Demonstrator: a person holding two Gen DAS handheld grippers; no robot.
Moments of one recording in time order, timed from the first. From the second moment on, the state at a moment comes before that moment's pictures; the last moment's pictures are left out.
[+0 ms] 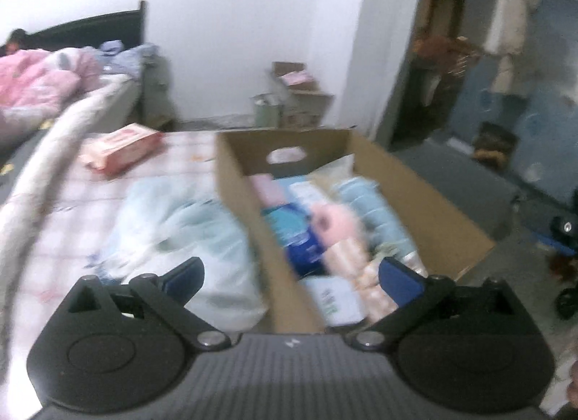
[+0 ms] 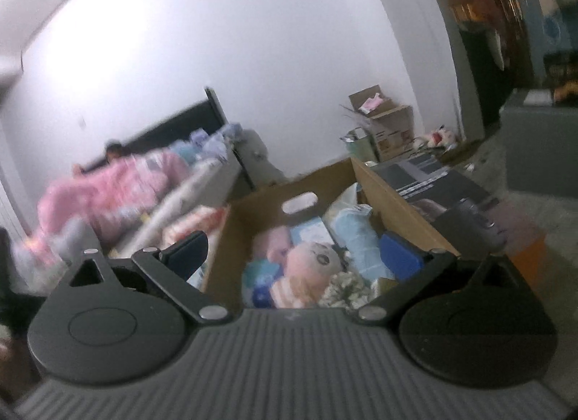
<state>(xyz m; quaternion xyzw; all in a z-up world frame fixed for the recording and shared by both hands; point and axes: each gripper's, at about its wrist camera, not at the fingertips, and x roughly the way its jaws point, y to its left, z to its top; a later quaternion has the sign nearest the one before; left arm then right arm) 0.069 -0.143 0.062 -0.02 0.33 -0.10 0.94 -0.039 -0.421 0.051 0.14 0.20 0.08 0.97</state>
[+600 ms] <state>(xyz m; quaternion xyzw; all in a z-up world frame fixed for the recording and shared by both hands) 0.057 -0.116 0.028 -0.01 0.41 0.00 0.91 -0.057 -0.354 0.058 -0.04 0.25 0.00 0.97</state>
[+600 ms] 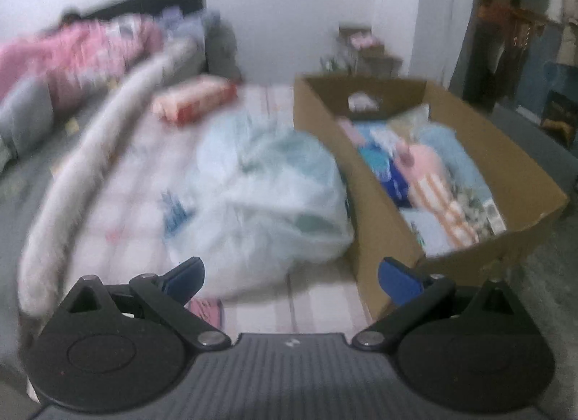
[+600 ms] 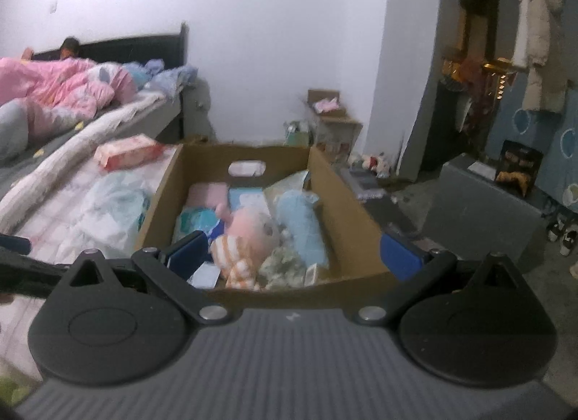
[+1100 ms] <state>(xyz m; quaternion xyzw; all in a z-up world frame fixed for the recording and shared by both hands) 0.056 -0.126 0.015 -0.04 0.47 -0.03 0.88 -0.014 -0.333 0.011 0.03 0.43 0.05 0.90</state>
